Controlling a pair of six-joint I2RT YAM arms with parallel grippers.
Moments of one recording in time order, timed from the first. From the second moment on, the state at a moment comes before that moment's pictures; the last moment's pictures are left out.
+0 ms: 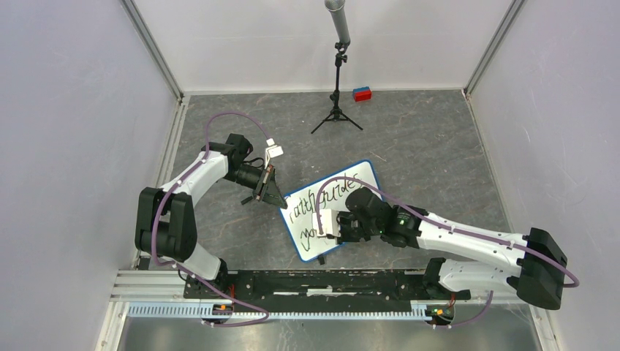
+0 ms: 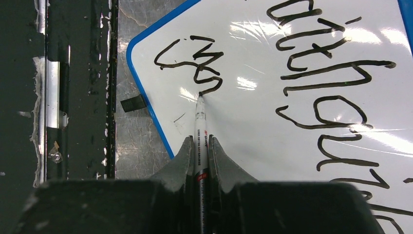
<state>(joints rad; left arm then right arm) -0.21 1.56 1.05 -1.01 1.15 0.52 1.07 1.12 0.72 -0.33 -0.23 -0.55</state>
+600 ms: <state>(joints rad) -0.21 1.56 1.05 -1.01 1.15 0.52 1.04 1.10 0.76 -0.39 -0.19 -0.56</state>
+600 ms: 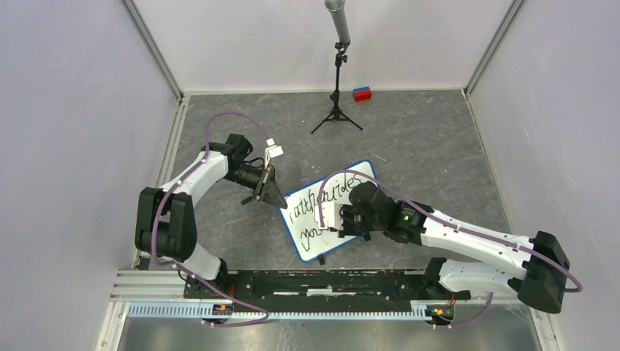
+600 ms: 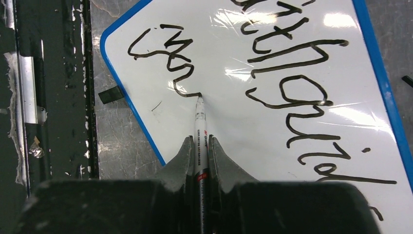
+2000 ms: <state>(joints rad) -0.21 1.56 1.05 -1.02 1.16 0.52 1.02 1.07 0.80 -0.45 -0.19 -0.59</state>
